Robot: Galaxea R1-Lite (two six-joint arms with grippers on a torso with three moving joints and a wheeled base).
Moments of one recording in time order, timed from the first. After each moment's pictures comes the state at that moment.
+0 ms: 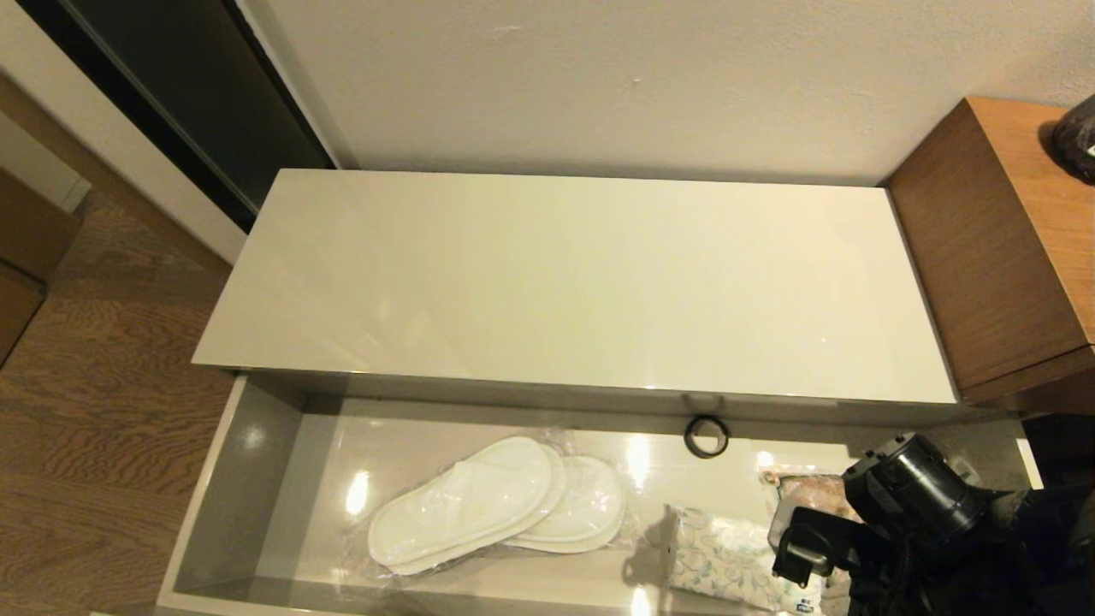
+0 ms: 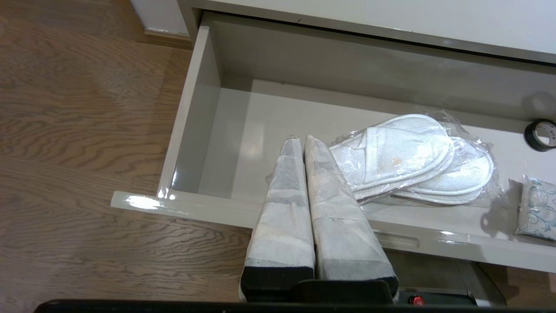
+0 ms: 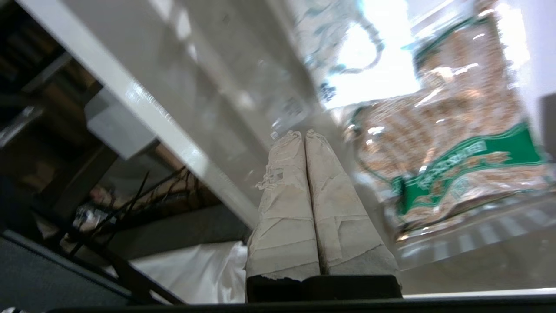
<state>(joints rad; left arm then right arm) 0.00 0.00 0.00 -0.01 0.01 -0.08 0.56 1.63 -0.50 0.04 -0.13 -0.49</state>
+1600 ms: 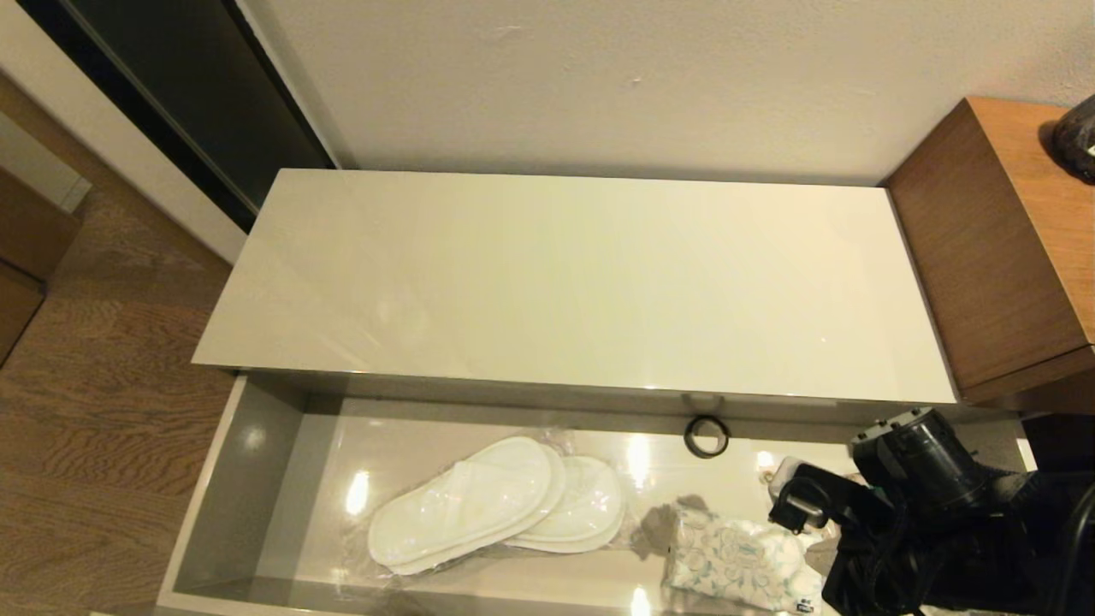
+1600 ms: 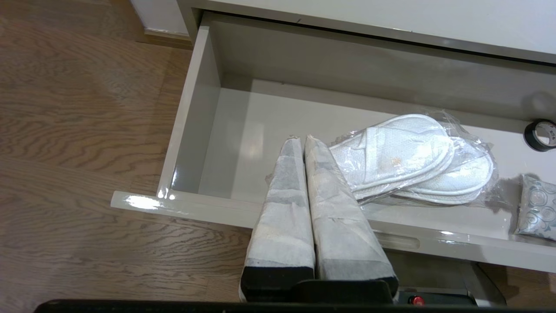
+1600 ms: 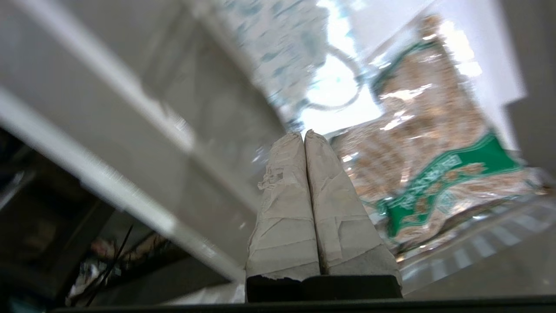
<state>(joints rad) 0.00 0.00 0.00 -0.01 0.01 -0.08 0.47 1.65 -0.50 -0.14 -0.13 -0.48</state>
